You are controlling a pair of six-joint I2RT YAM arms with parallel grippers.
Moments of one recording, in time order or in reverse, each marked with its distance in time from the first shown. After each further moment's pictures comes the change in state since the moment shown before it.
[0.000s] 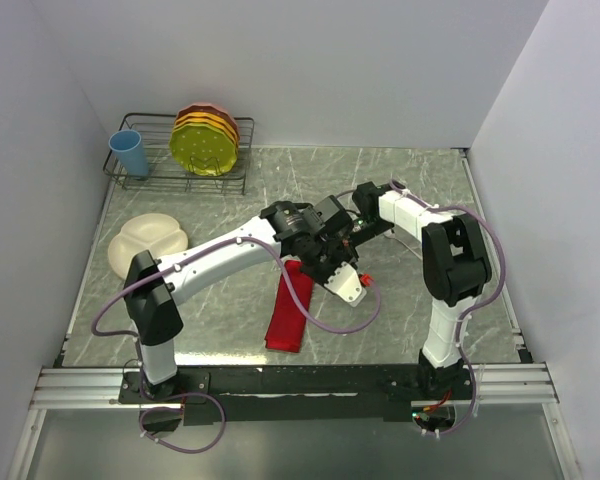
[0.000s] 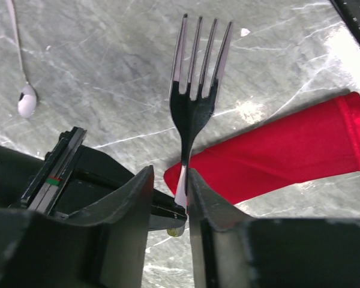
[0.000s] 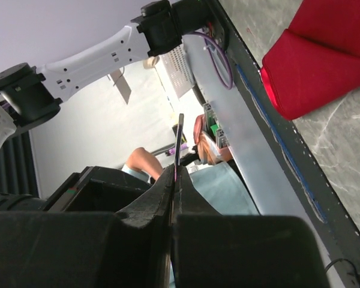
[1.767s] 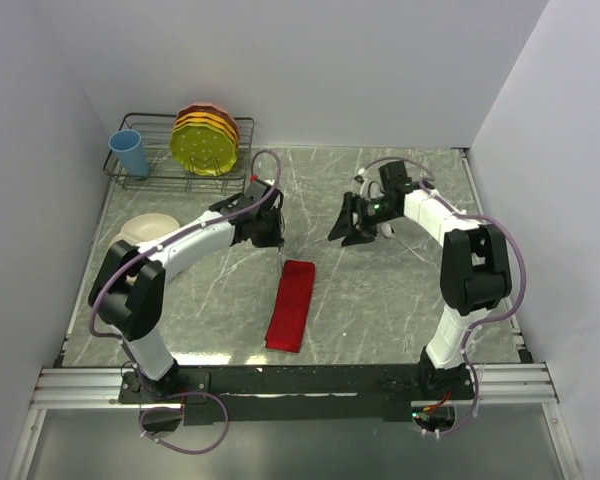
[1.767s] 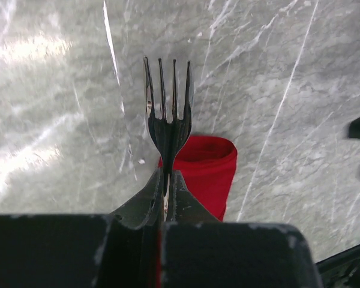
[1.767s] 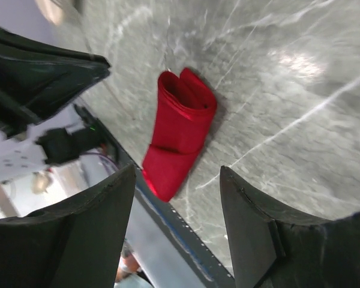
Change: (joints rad) left arm 0.403 -0.099 -0.478 0.581 -0.364 -1.889; right arm -0.147 -0.111 -0.060 0.468 0.452 0.158
